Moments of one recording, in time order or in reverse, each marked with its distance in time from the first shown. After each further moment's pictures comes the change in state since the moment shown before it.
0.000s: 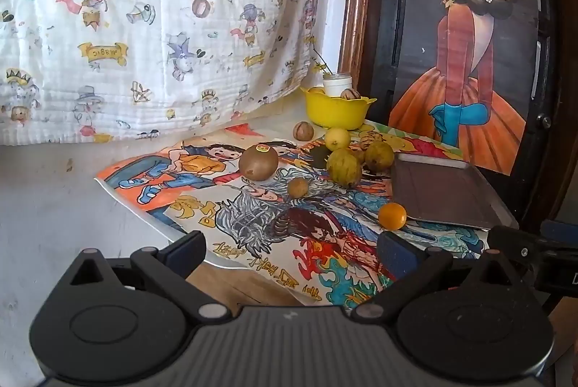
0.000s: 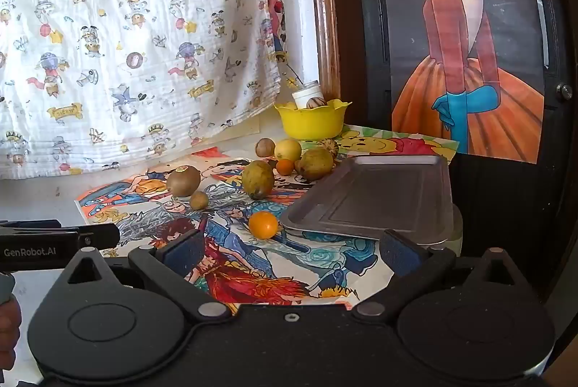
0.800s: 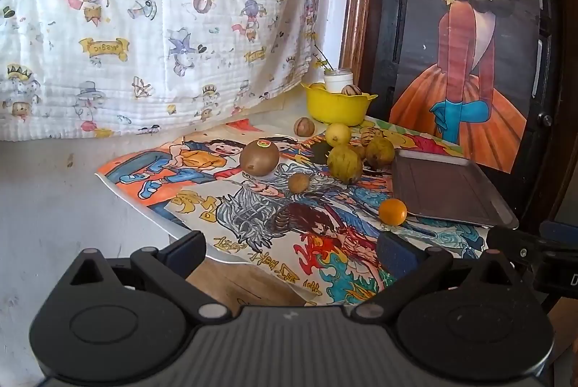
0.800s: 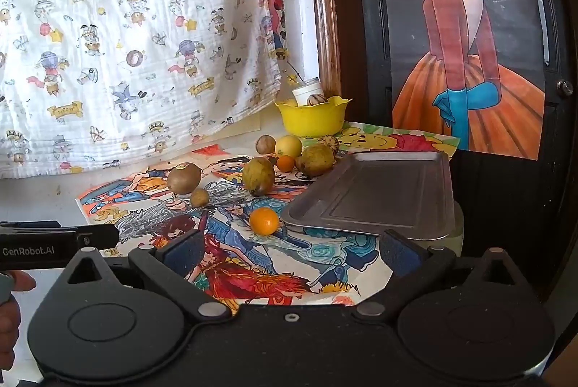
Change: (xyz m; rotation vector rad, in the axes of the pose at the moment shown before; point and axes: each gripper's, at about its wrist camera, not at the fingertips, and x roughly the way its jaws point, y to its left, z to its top) left arm 0.000 0.002 -0.001 -0.005 0.013 -0.010; right arm 0.000 -0.001 -0.001 0.007 0.010 -0.002
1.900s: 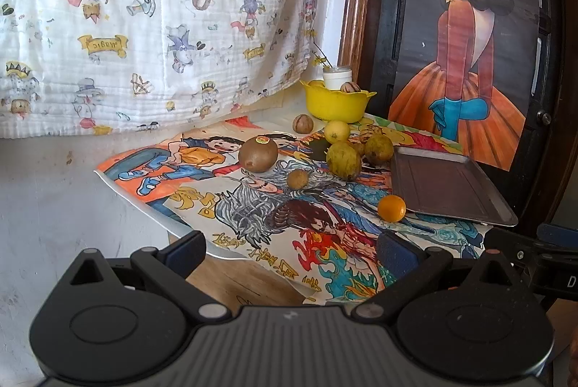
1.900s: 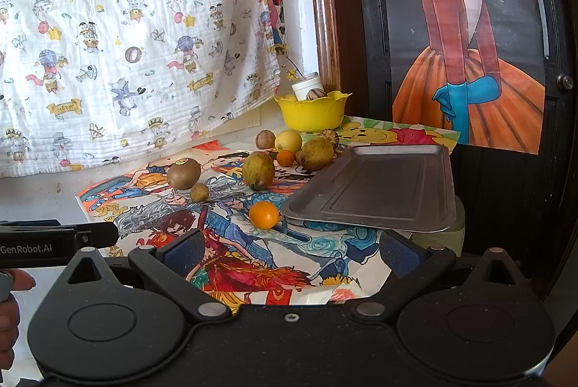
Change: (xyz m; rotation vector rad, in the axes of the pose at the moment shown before) left arm -0.001 -0.002 0.000 -0.004 0.002 0.002; right arm 0.002 0.000 -0.003 0.005 0.010 0.002
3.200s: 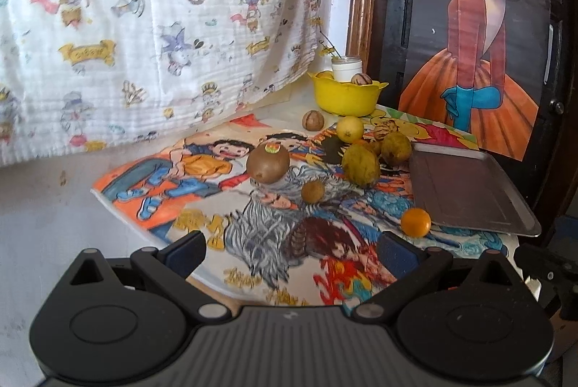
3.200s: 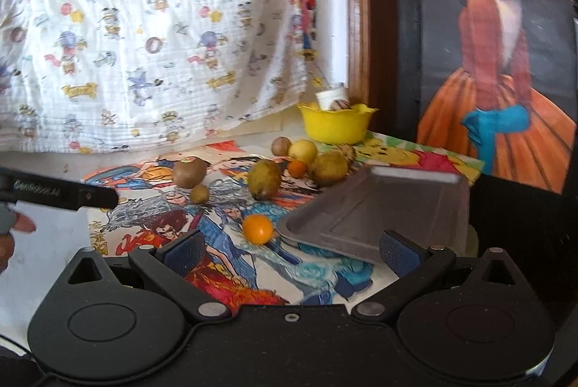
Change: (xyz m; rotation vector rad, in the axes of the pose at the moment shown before) left arm 0.037 0.007 0.033 0.041 0.059 0.024; right arm 0.028 -0.020 0.018 -0.146 -0.015 0.115
